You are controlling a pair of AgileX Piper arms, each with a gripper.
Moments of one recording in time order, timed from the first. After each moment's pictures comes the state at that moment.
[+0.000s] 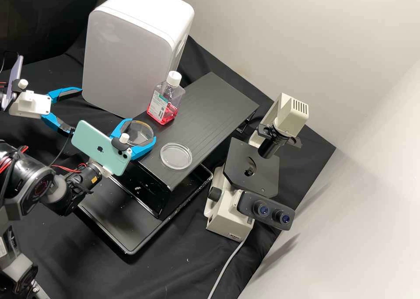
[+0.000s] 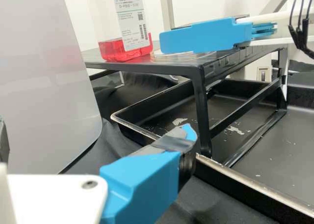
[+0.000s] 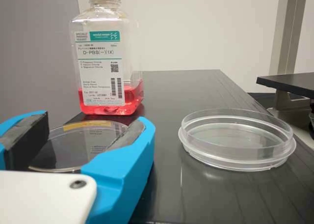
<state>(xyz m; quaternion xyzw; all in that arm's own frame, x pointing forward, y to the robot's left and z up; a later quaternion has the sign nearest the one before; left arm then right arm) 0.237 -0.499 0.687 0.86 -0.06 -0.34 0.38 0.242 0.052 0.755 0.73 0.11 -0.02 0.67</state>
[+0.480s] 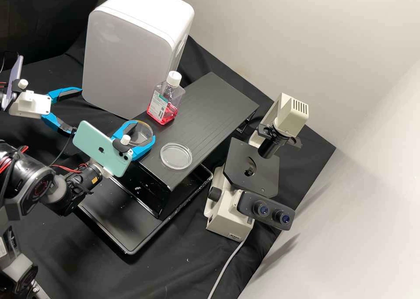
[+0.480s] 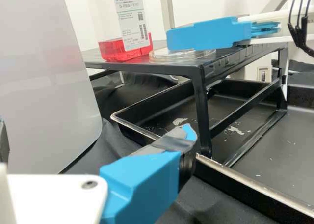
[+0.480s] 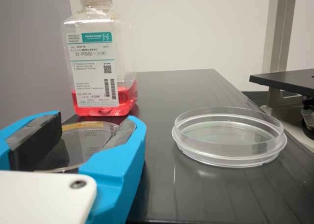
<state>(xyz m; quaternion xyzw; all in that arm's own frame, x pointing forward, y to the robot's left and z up) 0.237 -0.500 0.687 0.86 -0.07 -0.34 0.38 0.242 0.052 0.757 0.74 0.09 -0.02 0.67</state>
